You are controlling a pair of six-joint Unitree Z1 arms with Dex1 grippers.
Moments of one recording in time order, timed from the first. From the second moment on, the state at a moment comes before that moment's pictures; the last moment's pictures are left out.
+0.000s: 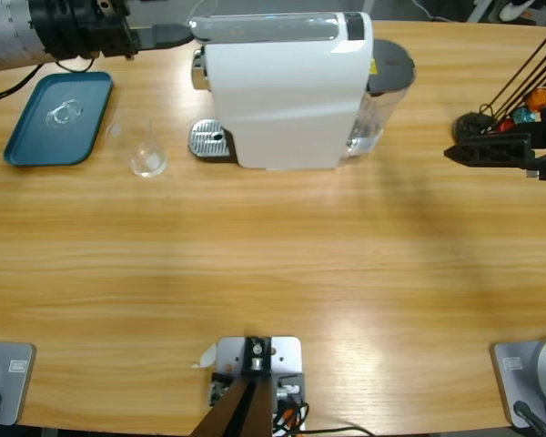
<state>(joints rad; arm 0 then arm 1) -0.30 1.89 -0.77 -1.01 -1.02 -1.26 0.35 1.17 -0.78 0.46 0.23 0.12</state>
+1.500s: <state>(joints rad) -0.29 1.94 -0.76 -1.08 -1.04 -1.36 0.35 1.19 -0.78 0.46 0.23 0.12</state>
